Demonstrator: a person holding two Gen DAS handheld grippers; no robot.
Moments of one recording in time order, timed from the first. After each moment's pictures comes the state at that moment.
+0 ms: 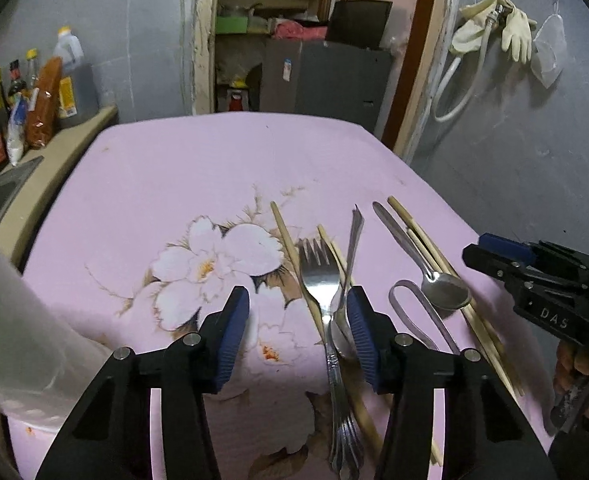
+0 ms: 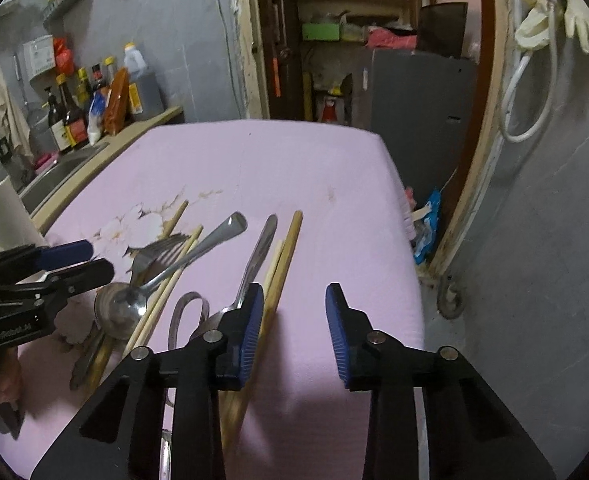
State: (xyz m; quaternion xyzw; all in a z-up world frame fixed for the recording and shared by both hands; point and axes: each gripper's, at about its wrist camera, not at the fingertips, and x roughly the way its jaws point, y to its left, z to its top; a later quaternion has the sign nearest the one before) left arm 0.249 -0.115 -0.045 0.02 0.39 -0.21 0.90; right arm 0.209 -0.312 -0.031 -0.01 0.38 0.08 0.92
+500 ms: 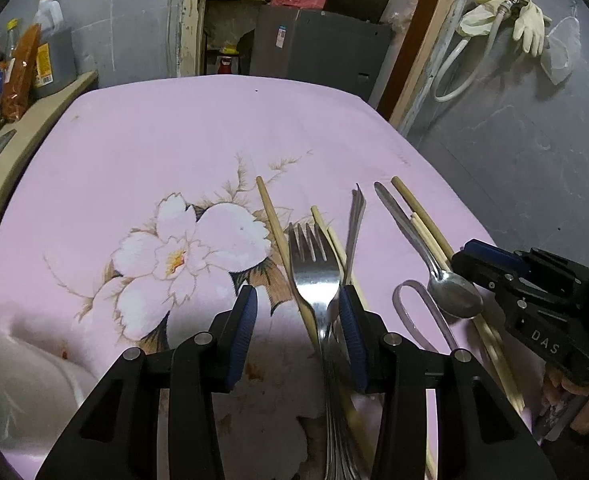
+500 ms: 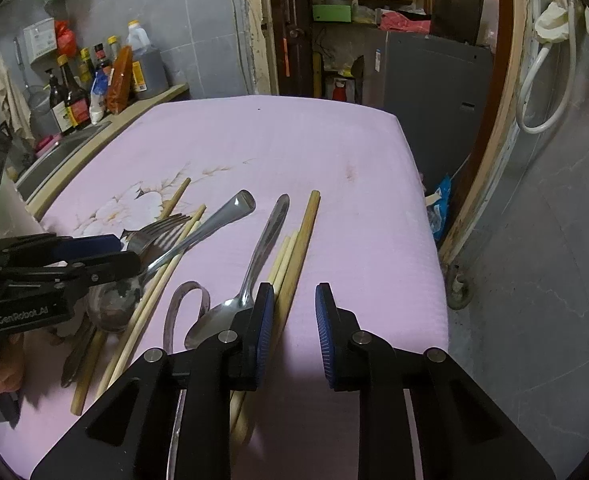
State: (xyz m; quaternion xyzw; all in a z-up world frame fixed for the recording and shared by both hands) left arm 0.277 -0.118 -0.061 0.00 0.45 -0.23 0.86; right arm 0.225 -0.303 -0.042 -0.02 0.41 0.09 0.91
